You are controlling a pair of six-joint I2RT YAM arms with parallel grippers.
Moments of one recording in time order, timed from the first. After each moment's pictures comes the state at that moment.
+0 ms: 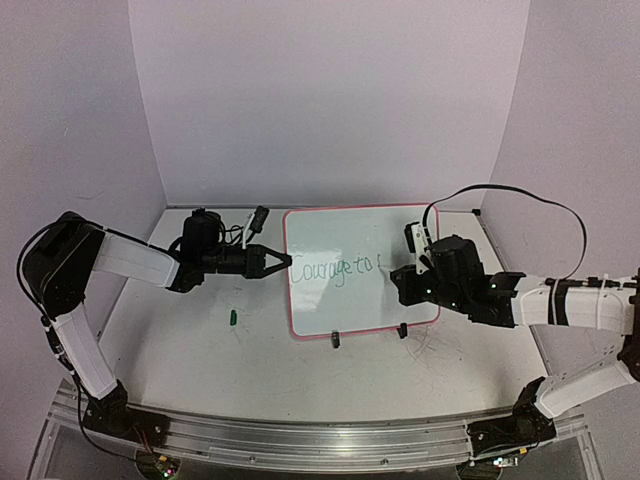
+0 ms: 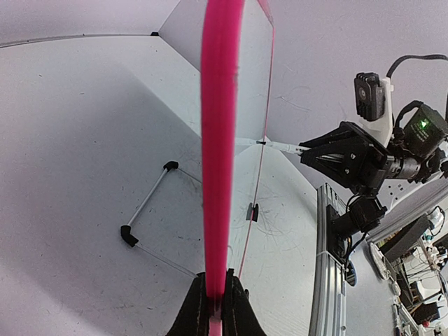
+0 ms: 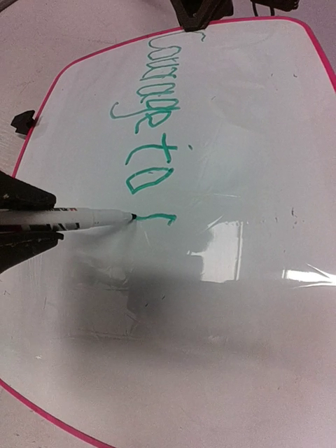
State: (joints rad) left arm -0.54 1.75 0.88 0.58 0.78 -0.44; right arm 0.78 1.30 0.73 0.04 0.23 0.35
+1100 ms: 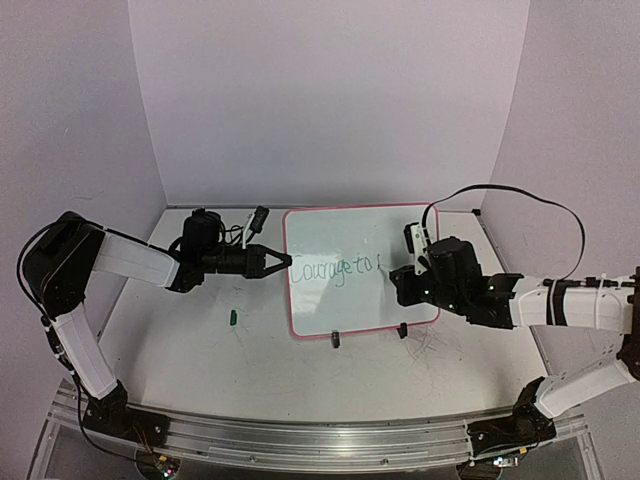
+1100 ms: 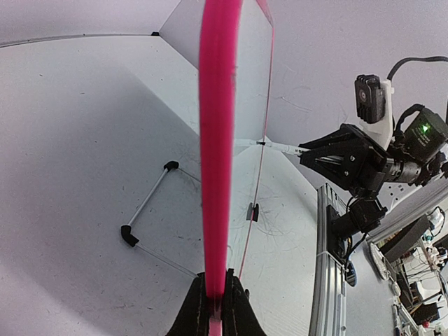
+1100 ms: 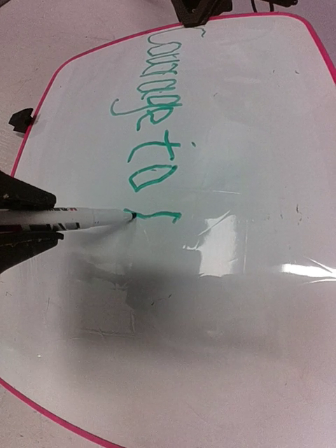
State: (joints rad) left arm -0.54 1.75 0.88 0.58 0.78 -0.44; right arm 0.79 1.31 0.72 0.05 0.26 0.36
